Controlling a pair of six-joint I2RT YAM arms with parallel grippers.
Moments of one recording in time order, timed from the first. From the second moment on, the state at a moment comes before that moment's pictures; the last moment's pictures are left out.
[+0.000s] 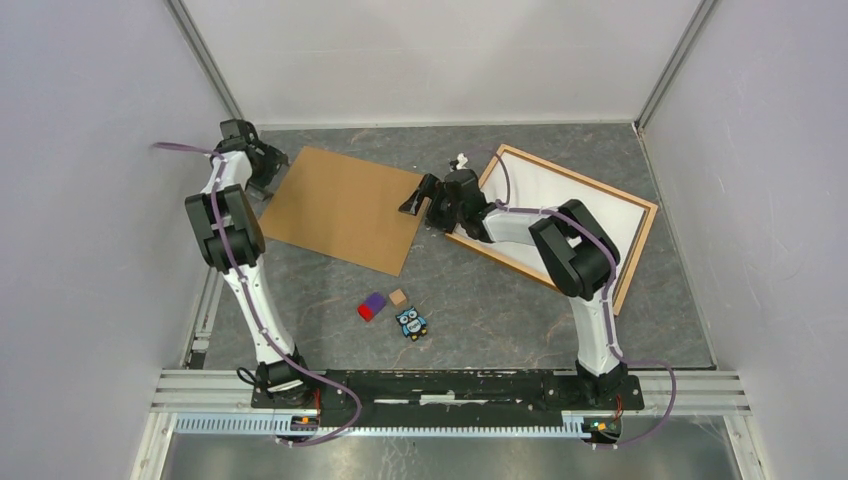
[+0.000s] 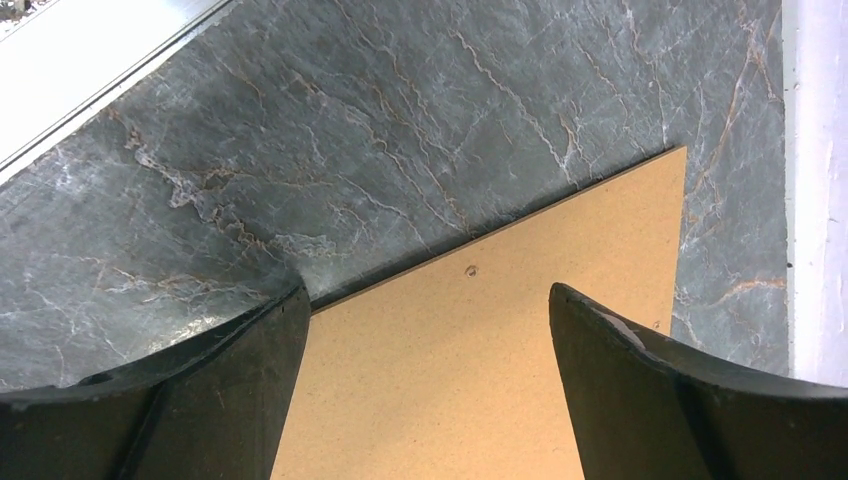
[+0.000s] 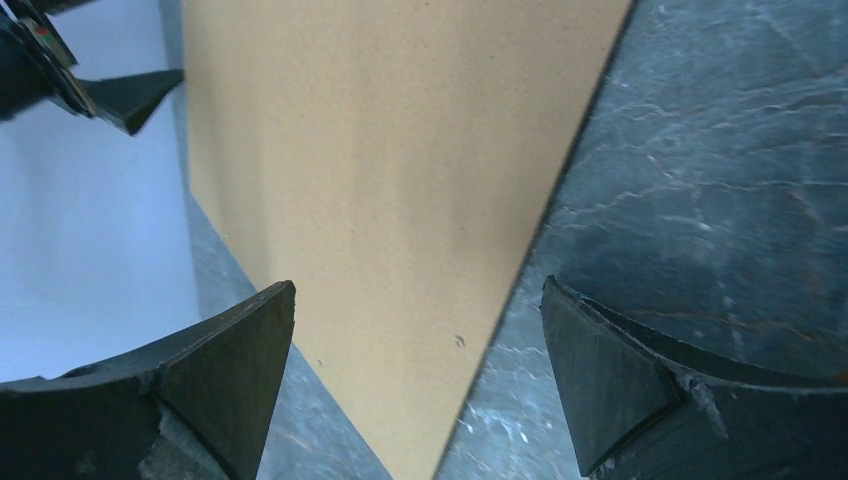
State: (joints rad) left arm 0.30 2.33 1.91 -0.55 0.03 -0.79; right arm 0.61 2.11 1.28 0.26 -0.16 0.92
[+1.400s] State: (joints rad) left arm 0.17 2.13 1.56 -0.42 0.11 -0.89; right arm 0.52 1.84 1.01 0.29 -0.12 1.05
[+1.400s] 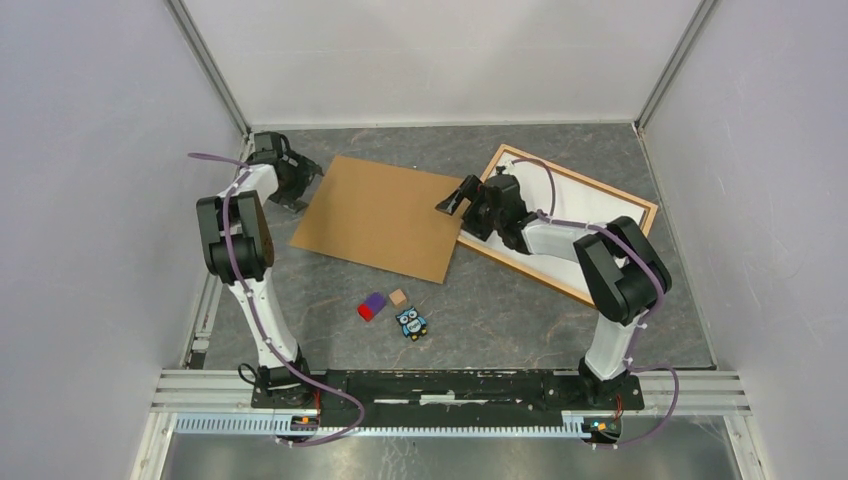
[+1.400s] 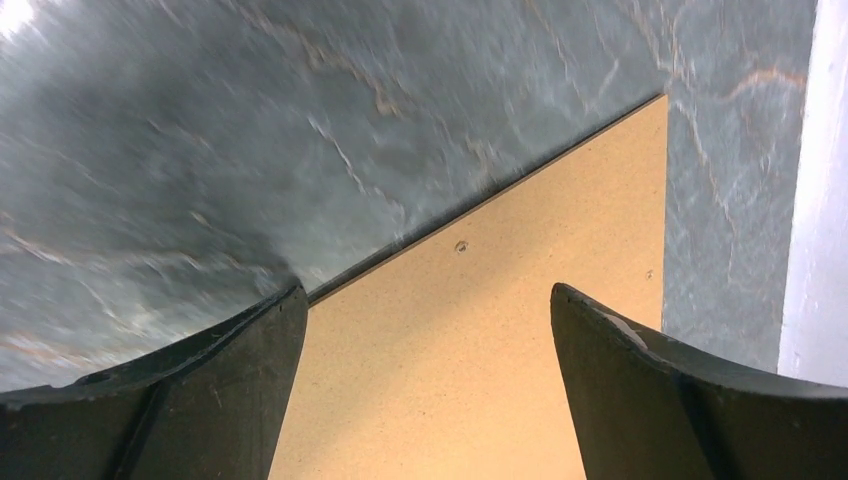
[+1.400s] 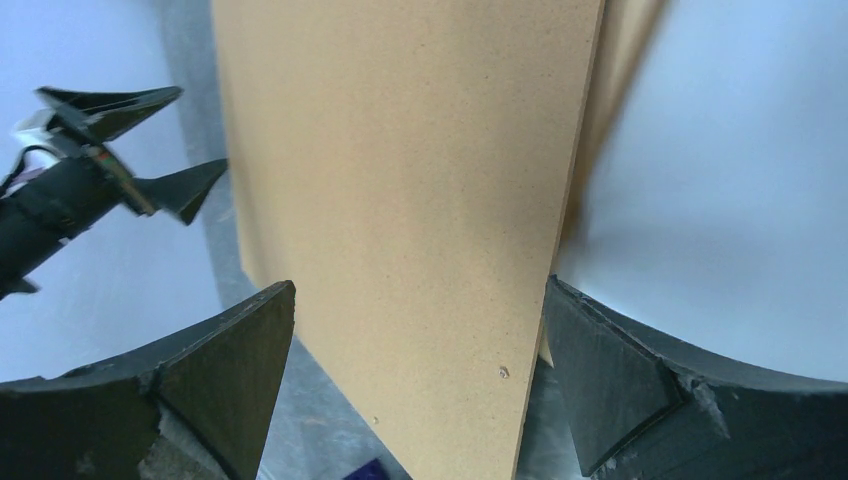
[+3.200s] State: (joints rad) left arm -0.25 1.54 1.30 -0.45 0.39 -0.67; right arm 1.21 1.41 0.33 0.55 0.56 -0.82
